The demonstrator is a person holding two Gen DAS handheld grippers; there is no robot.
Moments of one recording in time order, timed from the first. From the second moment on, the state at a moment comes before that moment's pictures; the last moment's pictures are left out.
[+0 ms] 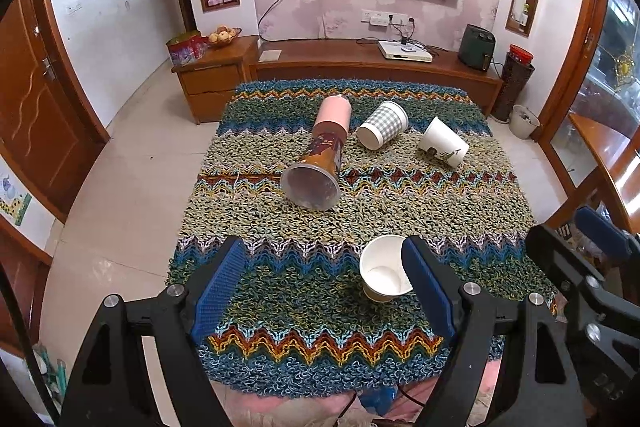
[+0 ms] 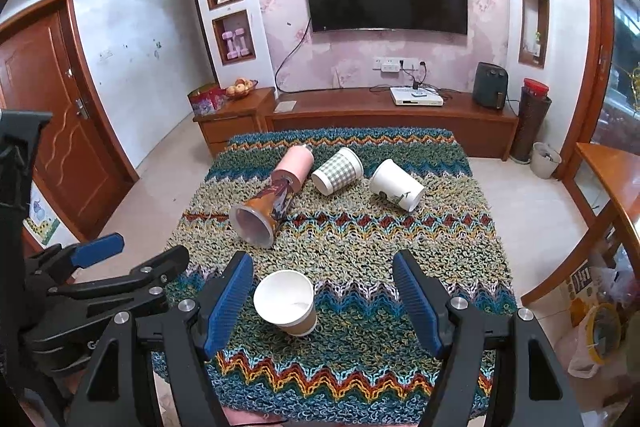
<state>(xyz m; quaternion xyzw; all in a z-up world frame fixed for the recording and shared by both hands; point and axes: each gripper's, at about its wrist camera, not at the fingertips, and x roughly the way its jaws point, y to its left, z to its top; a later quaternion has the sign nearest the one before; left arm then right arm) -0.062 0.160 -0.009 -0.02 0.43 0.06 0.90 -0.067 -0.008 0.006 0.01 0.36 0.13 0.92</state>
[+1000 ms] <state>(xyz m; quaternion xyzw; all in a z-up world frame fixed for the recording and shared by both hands) -0.049 0.168 -0.009 -0.02 0.43 0.08 0.90 -0.046 -0.005 0.002 0.01 0.37 0.11 0.92</state>
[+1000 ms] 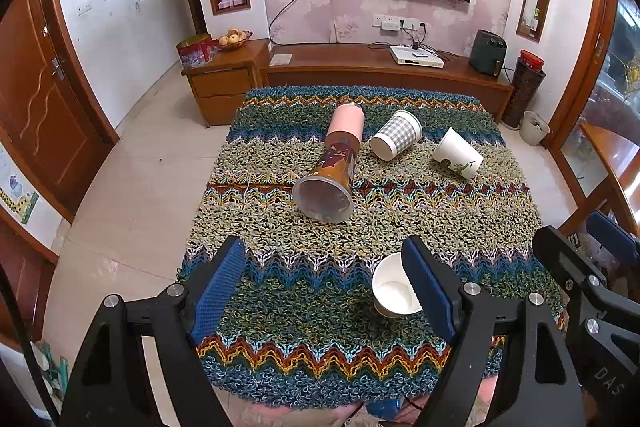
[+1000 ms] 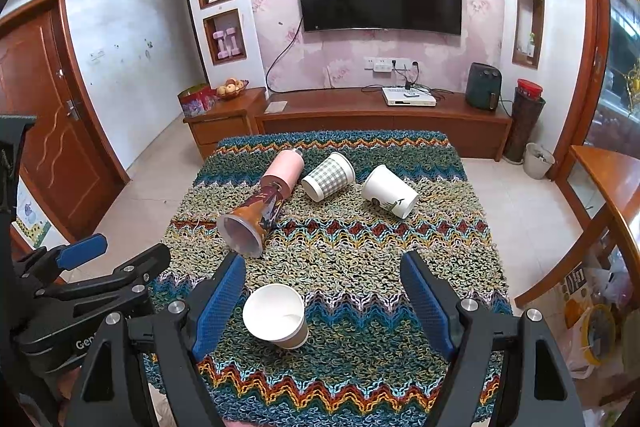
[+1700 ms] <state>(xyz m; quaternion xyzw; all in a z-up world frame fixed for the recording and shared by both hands) -0.048 0.168 -0.014 -0.02 0.43 0.07 0.90 -0.047 -0.004 -0.001 0.01 0.37 0.12 0.92</state>
